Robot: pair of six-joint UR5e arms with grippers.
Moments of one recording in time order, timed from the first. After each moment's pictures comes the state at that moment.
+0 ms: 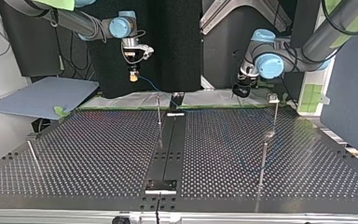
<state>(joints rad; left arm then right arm) 0.01 -1.92 -2.09 -2.62 -1.39 -2.54 2.06 -0.65 1.96 -1.19 1.66 1.65</state>
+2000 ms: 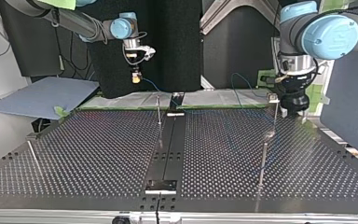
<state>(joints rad) 0.05 -1.38 -1.95 -3.05 -1.71 -2.19 2.07 -0.65 1.94 -1.19 1.63 1.67</state>
